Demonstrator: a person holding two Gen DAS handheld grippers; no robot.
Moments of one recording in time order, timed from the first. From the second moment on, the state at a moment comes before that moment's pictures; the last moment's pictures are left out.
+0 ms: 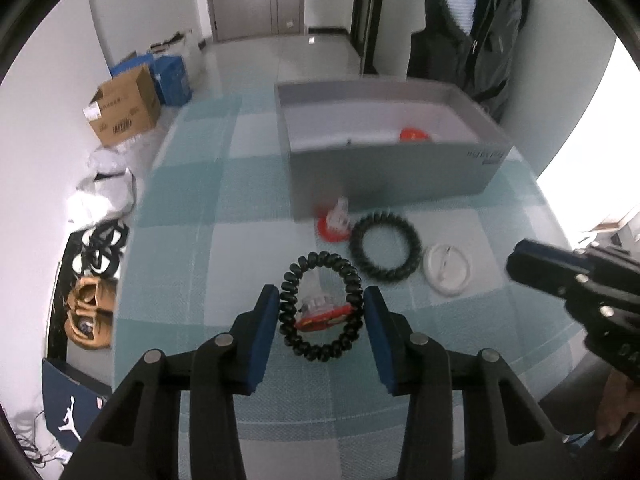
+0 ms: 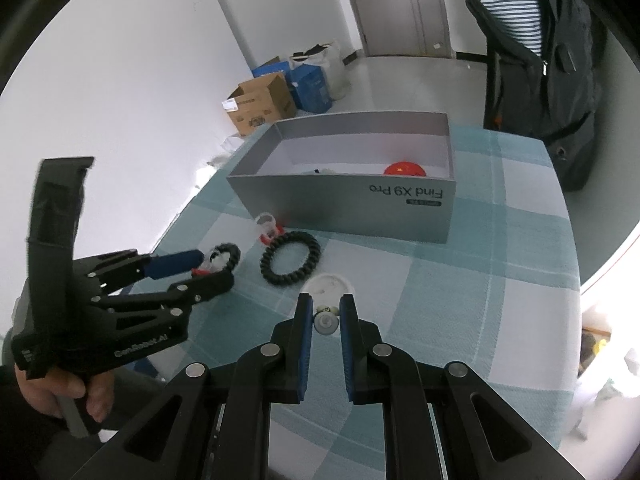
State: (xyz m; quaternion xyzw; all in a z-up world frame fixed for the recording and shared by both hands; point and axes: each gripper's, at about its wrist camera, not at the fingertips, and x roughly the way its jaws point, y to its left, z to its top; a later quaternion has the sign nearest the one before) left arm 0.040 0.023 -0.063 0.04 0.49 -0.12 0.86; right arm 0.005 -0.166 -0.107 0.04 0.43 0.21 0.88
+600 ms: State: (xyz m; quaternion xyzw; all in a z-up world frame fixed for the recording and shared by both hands) left arm 0.047 0.036 -0.022 -0.07 0.44 -0.17 0.88; right arm 0.016 -0.165 -0.068 0.11 0.40 0.24 0.88
